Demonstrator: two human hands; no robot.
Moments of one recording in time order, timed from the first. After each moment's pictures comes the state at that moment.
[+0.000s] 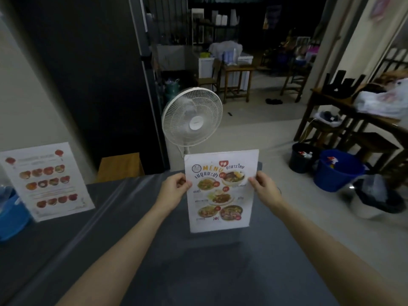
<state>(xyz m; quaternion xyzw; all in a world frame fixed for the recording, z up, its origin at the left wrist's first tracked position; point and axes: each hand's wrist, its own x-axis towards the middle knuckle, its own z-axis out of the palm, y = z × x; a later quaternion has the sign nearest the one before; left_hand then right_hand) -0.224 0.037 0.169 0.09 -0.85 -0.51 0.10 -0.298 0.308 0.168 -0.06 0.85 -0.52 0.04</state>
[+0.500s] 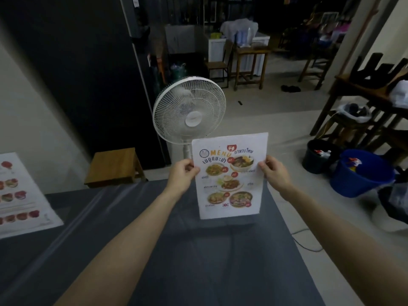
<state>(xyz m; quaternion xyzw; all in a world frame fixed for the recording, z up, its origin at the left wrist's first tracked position) -0.407 0.075 0.150 0.17 -0.83 -0.53 0.11 -0.493 0.334 0.153 -0.06 0.84 -0.53 0.07</state>
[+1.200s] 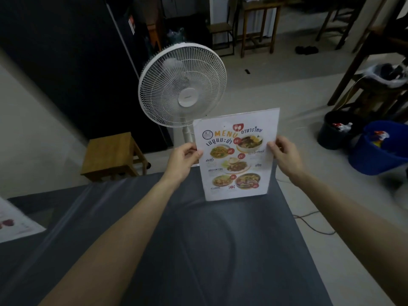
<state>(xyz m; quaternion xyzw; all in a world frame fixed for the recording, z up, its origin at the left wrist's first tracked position) -0.498 0.080 0.109 0.13 -0.81 -0.56 0.07 -0.586 0.344 0.105 -0.06 0.83 -0.55 0.06</state>
